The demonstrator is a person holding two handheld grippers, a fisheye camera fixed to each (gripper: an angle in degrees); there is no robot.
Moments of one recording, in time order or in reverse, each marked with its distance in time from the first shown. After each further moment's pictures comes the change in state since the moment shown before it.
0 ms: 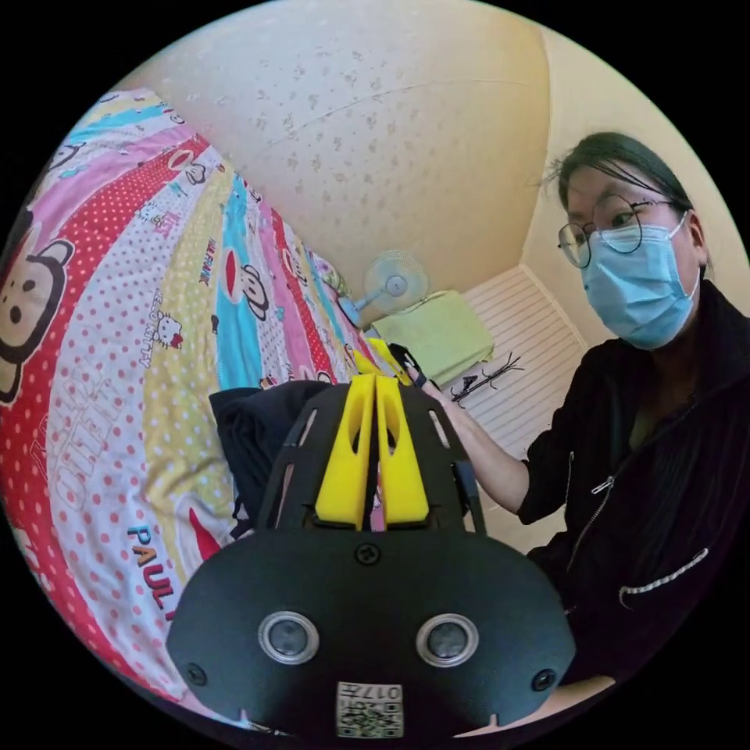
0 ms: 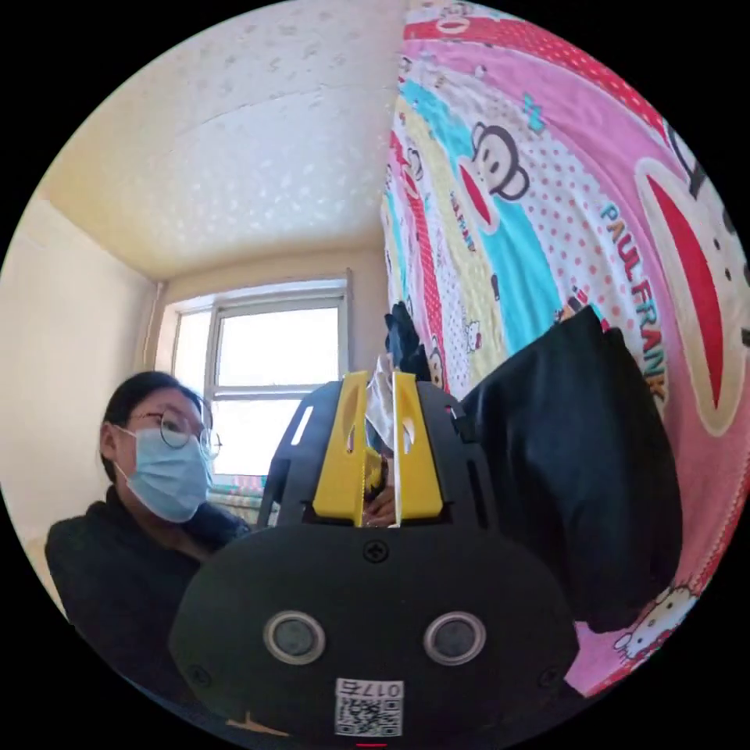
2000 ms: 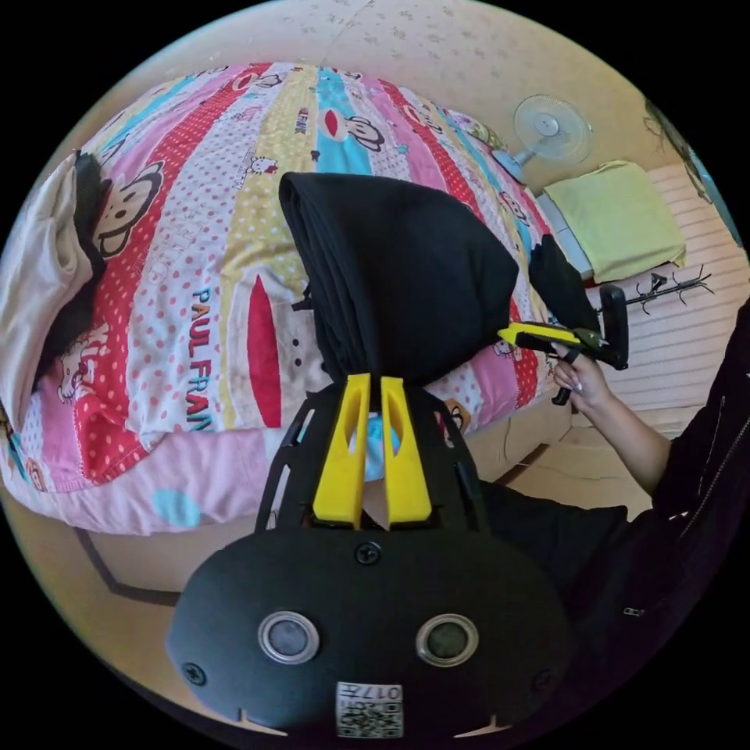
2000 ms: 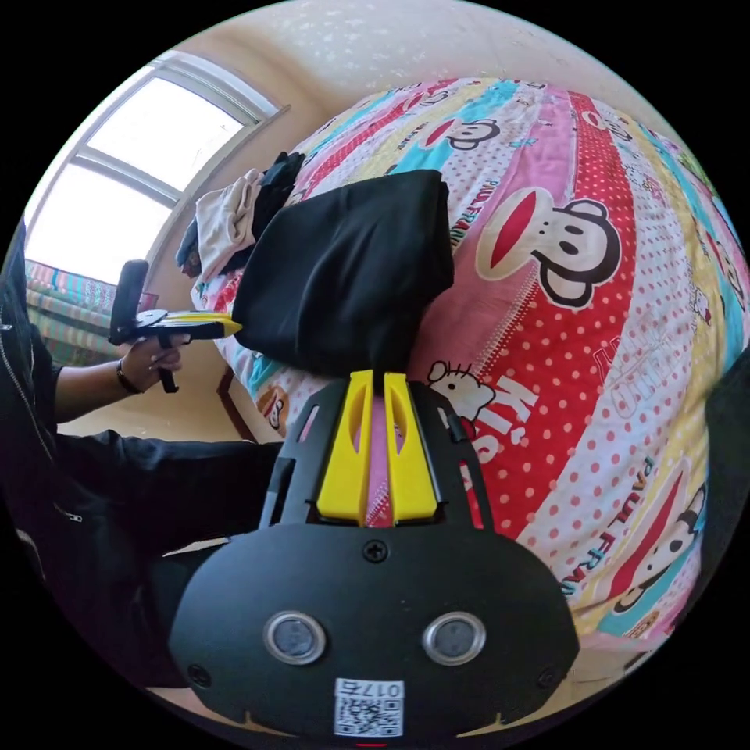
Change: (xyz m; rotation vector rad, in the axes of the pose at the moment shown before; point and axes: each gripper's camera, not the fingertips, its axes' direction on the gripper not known) left arm 0.176 0.110 0.137 -0.534 -0.742 -0.111; right arm -0.026 0.140 -0.010 -0.375 0.882 -0.487
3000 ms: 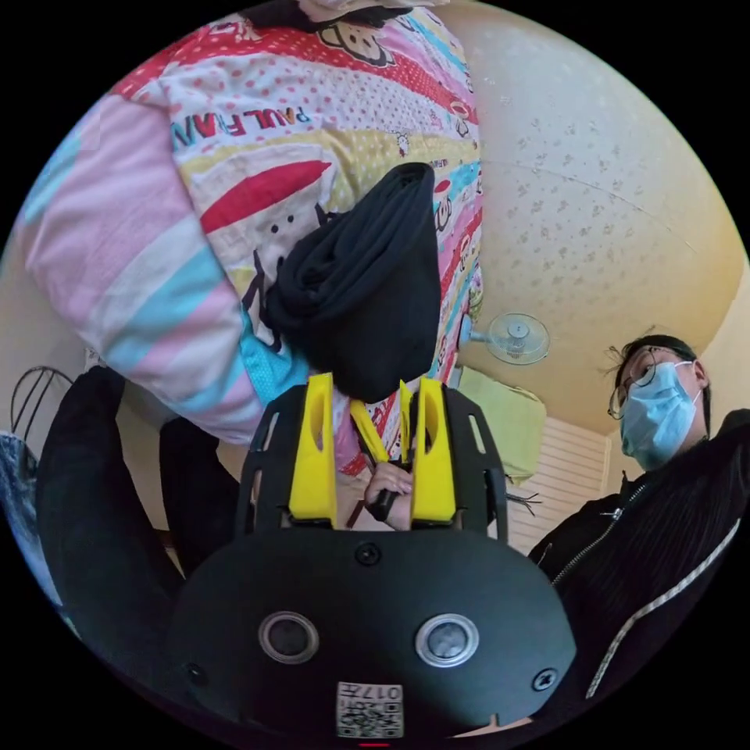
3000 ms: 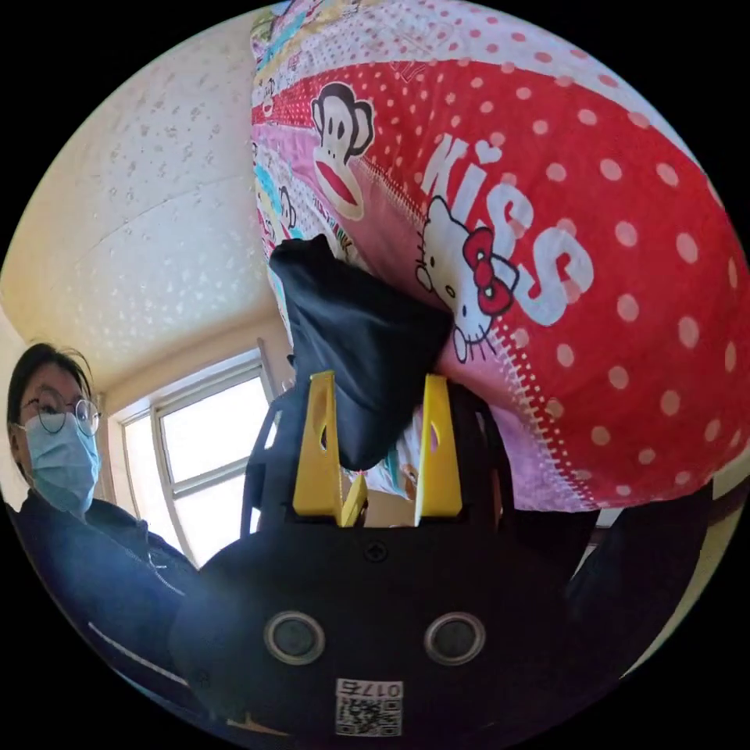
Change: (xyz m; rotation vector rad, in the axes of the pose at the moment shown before) left arm -0.022 0.008 -0.069 0.267 0.715 -0.782; right arm 0.031 0.093 0.090 0.363 -0.702 1.007
